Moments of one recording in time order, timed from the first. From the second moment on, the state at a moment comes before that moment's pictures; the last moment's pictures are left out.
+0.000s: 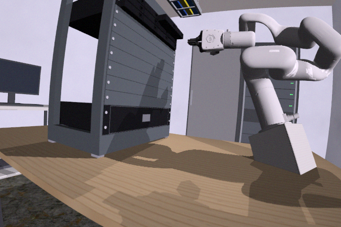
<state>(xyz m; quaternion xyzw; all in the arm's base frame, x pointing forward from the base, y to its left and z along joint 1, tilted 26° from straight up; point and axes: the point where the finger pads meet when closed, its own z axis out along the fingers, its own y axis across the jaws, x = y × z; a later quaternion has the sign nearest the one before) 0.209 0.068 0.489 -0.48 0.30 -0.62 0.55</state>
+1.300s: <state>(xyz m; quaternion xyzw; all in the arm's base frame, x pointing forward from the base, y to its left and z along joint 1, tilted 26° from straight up) 0.182 0.078 0.537 -0.48 0.30 -0.61 0.55</state>
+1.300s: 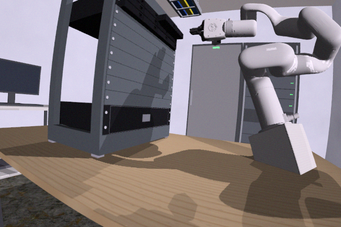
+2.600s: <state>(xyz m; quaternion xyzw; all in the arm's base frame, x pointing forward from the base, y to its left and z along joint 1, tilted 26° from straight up) 0.228 0.087 0.556 -0.48 0.30 -0.61 0.55</state>
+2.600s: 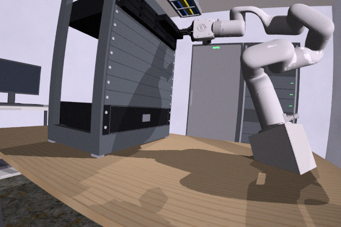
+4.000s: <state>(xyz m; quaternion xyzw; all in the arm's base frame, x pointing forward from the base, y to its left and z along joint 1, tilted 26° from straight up) 0.236 0.088 0.558 -0.48 0.30 -0.61 0.55</state>
